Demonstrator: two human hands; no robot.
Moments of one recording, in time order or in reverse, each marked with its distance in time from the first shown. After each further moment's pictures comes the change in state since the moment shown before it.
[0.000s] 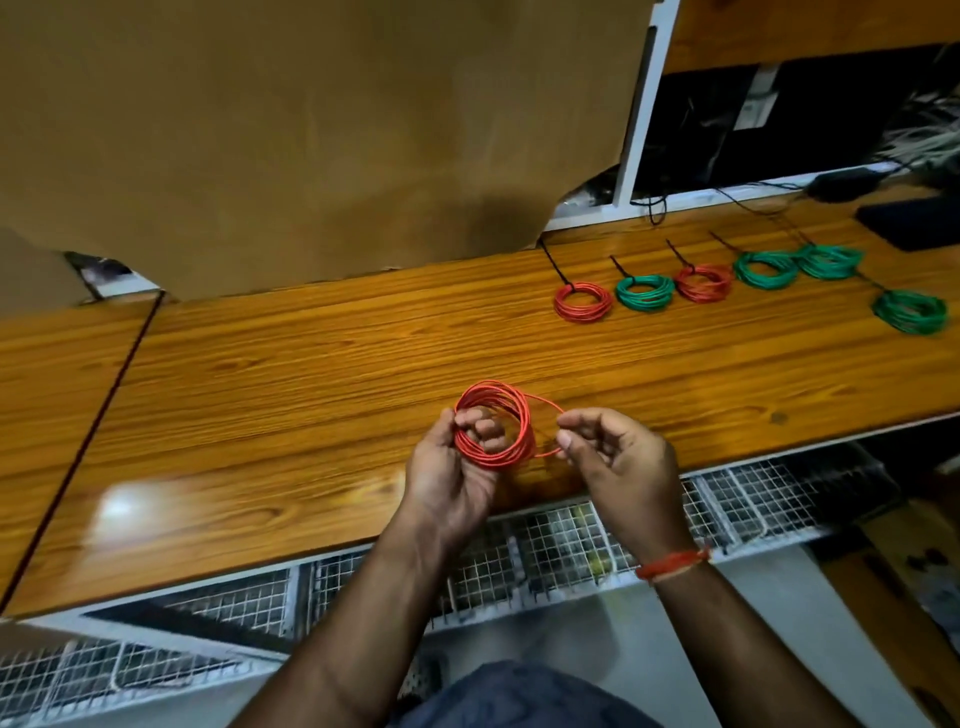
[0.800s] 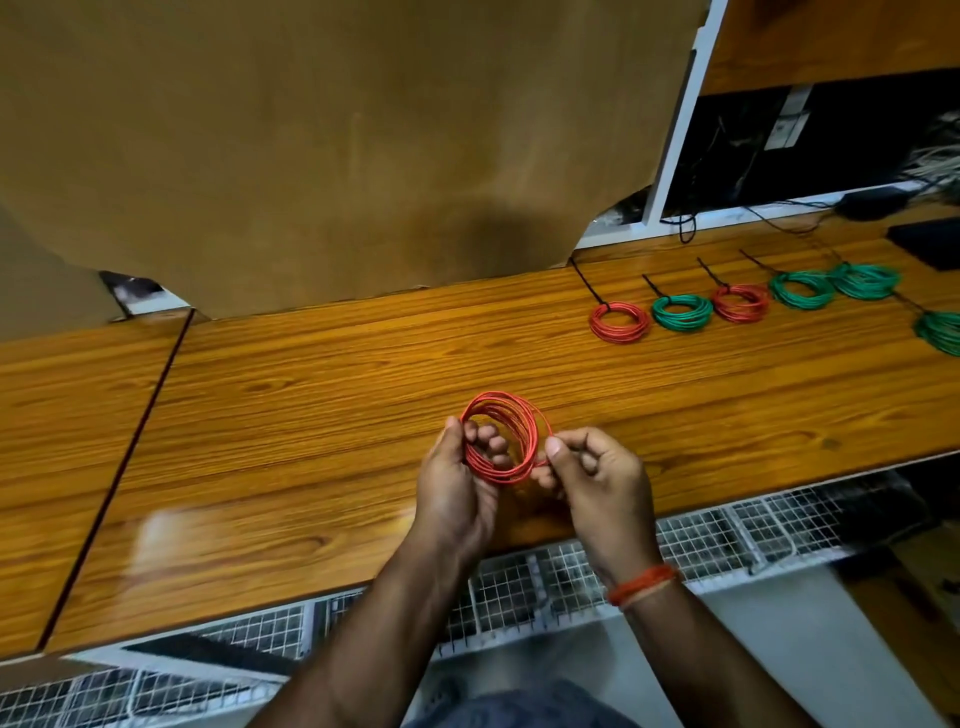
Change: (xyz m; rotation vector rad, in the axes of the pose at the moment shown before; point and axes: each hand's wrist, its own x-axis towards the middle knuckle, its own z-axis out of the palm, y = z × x) left_hand 0.008 0.047 -0.014 0.255 0.100 0.217; right_hand 0.002 -0.016 0.084 0.174 0.057 0.100
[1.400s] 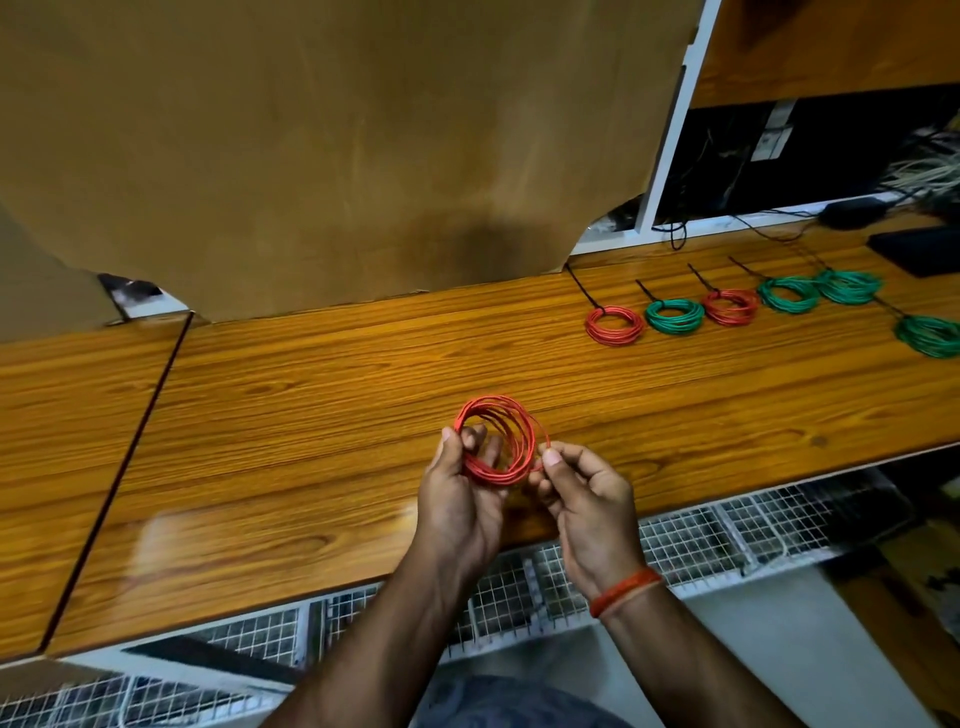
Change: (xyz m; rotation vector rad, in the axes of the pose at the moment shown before) left_hand -0.020 0.000 -0.005 0.004 0.020 0.012; right_hand -0.013 0.011 0.018 0.471 0.078 0.264
